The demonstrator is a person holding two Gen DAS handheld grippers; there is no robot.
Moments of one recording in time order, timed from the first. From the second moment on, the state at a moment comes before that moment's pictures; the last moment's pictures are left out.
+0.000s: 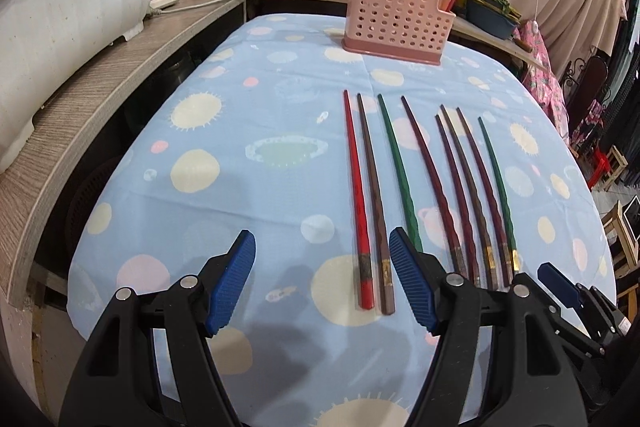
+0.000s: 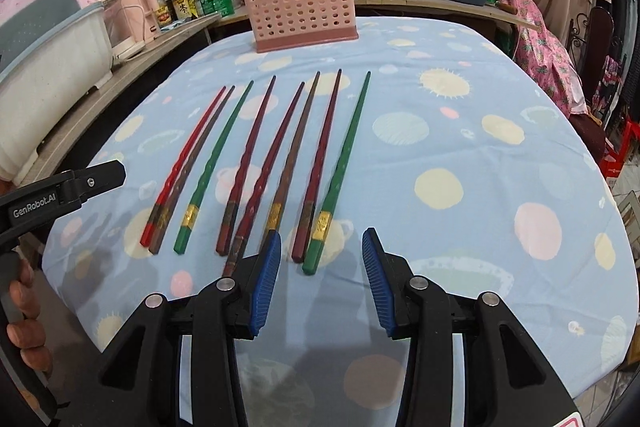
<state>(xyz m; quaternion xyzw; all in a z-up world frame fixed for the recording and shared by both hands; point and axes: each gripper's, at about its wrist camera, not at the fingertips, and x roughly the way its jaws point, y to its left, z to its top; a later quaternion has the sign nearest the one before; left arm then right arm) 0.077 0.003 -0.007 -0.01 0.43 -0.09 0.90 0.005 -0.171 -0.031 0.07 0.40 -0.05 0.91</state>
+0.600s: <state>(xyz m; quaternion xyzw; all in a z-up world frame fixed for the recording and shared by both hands) 0.069 -0.001 -0.026 0.00 0.45 -0.09 0.89 -0.003 -0.183 -0.038 0.07 0.41 -0.06 0.91</state>
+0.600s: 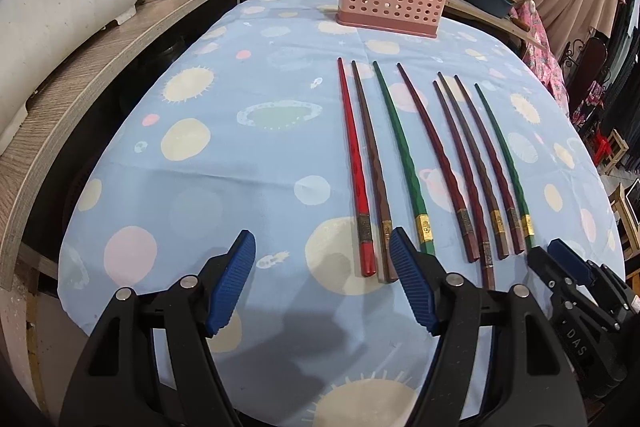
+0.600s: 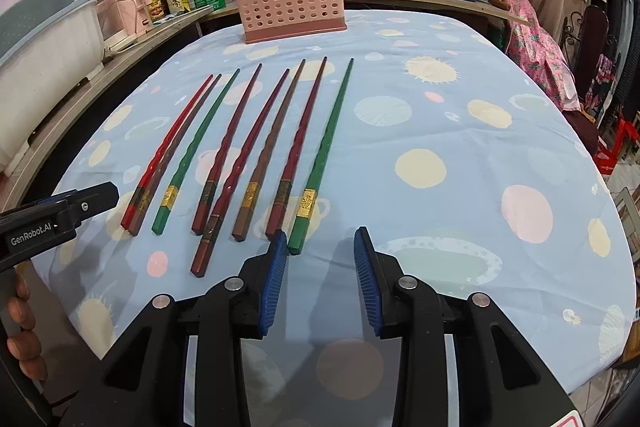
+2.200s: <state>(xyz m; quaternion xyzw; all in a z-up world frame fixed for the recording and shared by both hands) 0.083 0.005 -0.022 -0.01 0.46 -0.10 0.88 0.007 -0.202 -0.013 0.09 0.38 -0.07 0.92</state>
